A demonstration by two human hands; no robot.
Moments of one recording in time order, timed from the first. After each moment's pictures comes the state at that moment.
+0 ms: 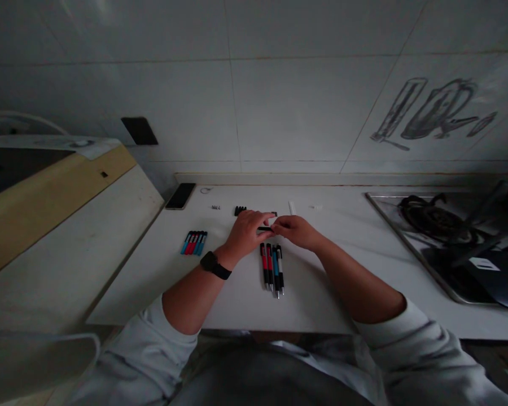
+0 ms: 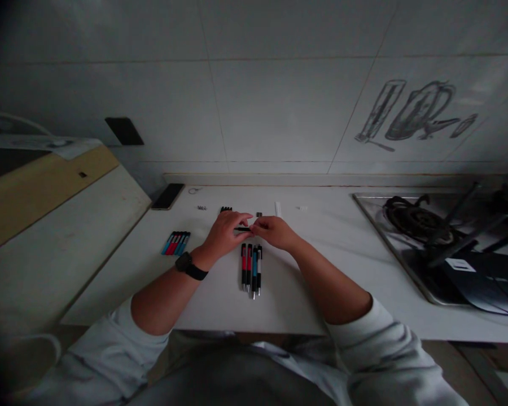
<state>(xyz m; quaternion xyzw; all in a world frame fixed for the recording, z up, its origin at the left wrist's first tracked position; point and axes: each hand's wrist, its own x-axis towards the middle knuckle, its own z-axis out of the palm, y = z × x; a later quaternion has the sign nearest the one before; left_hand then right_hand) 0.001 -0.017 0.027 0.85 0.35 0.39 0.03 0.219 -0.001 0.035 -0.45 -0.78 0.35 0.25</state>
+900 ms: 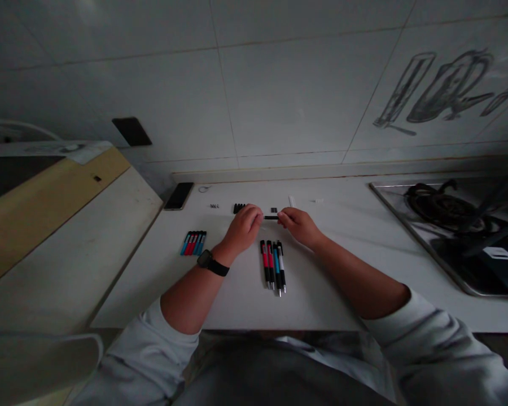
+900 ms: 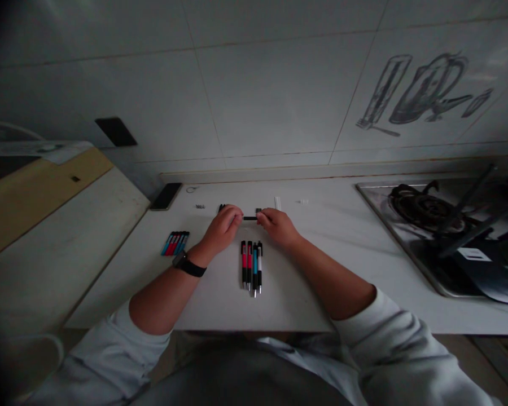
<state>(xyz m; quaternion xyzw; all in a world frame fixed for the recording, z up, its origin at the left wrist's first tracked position) -0.002 -0.007 0.020 0.83 0.38 0.41 0.11 0.223 0.002 0.017 -0.47 -0.77 0.26 0.35</state>
